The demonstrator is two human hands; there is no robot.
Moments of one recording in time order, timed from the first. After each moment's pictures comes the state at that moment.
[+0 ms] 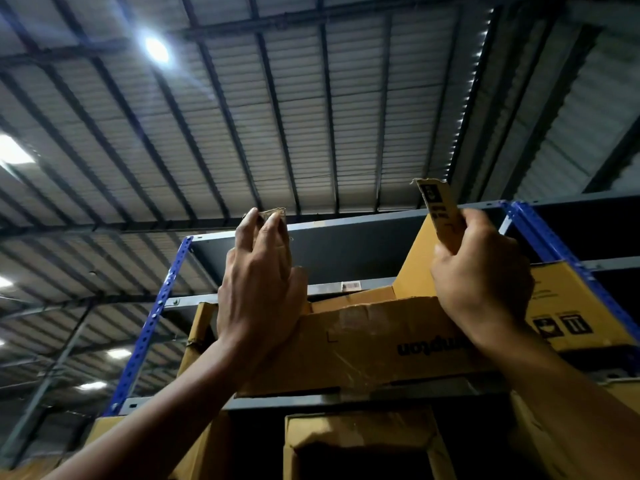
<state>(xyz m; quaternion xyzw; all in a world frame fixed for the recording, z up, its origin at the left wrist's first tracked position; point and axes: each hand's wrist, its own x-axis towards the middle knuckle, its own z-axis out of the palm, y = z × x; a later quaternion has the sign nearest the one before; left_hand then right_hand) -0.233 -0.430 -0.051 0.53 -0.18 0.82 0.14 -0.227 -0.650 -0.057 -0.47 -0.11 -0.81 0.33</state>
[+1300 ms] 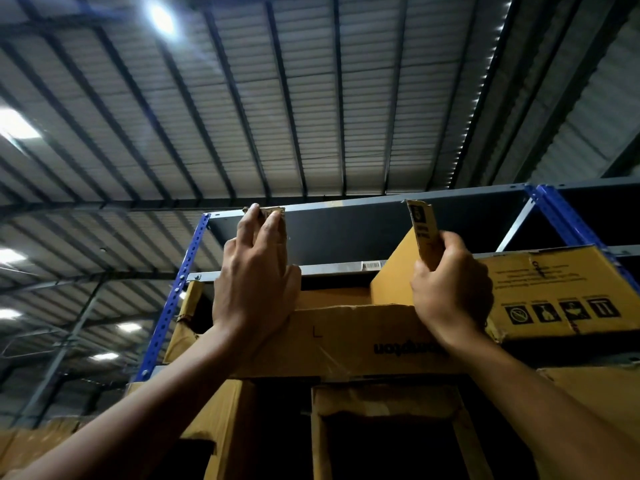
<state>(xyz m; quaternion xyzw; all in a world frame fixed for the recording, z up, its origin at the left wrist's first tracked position) -0.224 -0.361 -0.062 0.57 -0.13 0.81 0.09 -0.175 -0.580 -0.061 -0.49 -0.17 -0.75 0.41</state>
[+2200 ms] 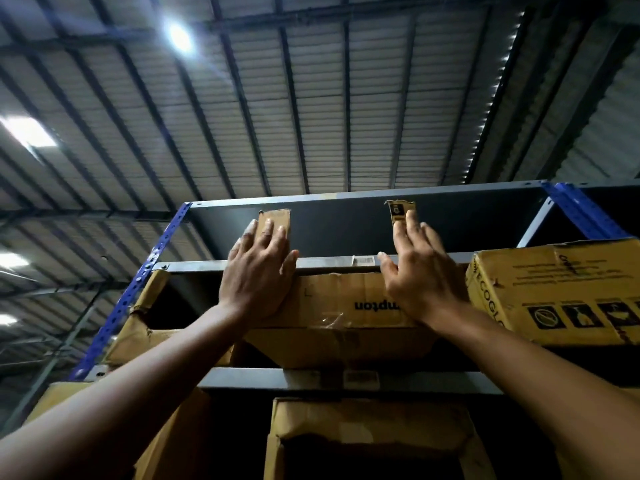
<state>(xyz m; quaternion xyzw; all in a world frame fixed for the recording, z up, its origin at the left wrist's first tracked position) -0.040 -0.361 0.005 0.59 -0.08 0.80 -0.02 -0.023 -0.605 0.002 -0.62 -0.18 -0.76 0.12</state>
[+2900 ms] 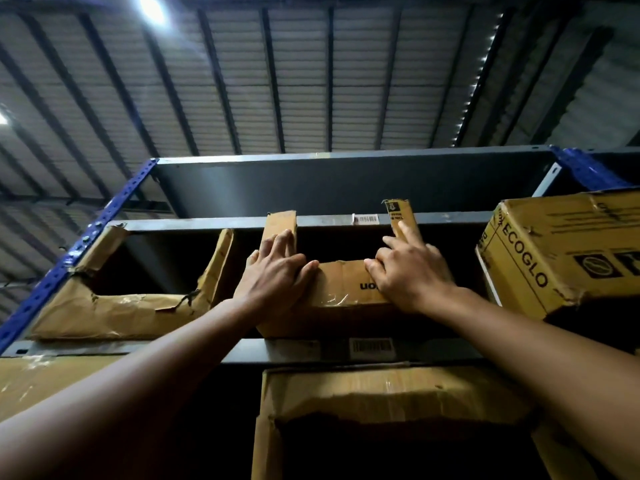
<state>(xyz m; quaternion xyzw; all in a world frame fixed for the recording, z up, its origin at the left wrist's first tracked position) 0.121 -0.335 0.019 0.70 -0.15 0.70 -0.03 0.107 -0.564 0.011 -0.71 -0.14 -0.69 0.01</state>
